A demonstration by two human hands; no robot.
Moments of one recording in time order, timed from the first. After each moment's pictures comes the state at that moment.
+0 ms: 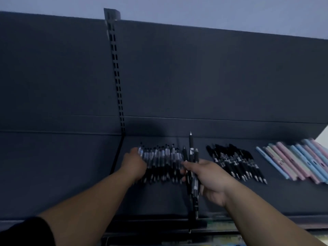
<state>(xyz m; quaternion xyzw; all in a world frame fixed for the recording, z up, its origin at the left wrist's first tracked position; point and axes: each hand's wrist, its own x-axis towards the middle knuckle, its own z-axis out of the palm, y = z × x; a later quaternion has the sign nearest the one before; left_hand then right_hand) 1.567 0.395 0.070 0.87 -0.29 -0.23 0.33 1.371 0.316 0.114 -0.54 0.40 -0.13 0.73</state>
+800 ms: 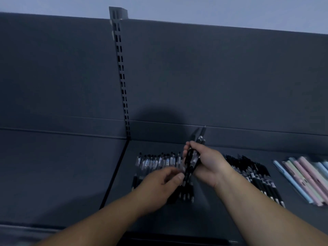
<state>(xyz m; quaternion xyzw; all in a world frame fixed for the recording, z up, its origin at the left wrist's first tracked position) 1.514 0.395 0.086 0.71 -0.45 -0.31 0.44 1.435 0.256 0.126 -0.31 0.34 -0.21 0.86</state>
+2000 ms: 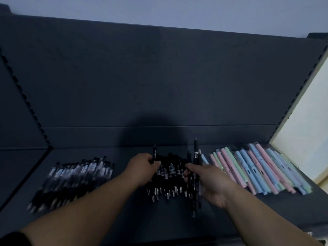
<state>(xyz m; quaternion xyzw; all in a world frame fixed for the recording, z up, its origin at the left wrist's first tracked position) 1.403 0.203 0.081 0.84 -0.42 -0.18 0.28 1.220 0.130 0.108 -0.46 0.43 -0.19 0.76</state>
